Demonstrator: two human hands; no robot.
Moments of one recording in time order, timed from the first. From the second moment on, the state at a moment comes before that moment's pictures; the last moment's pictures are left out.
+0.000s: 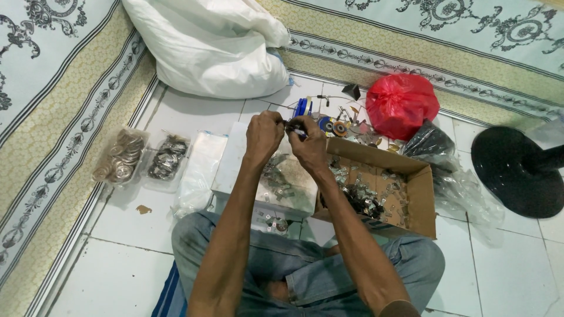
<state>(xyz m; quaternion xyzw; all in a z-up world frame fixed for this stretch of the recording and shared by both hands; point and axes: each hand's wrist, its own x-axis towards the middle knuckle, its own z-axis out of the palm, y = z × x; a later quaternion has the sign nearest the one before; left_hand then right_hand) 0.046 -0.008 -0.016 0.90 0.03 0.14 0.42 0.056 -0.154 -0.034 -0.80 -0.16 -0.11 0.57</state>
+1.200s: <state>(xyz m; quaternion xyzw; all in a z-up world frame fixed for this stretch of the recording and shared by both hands) 0.011 0.052 0.024 0.89 0.05 0.19 0.42 -0.049 -0.161 -0.197 -0.96 -0.23 -0.11 0.15</state>
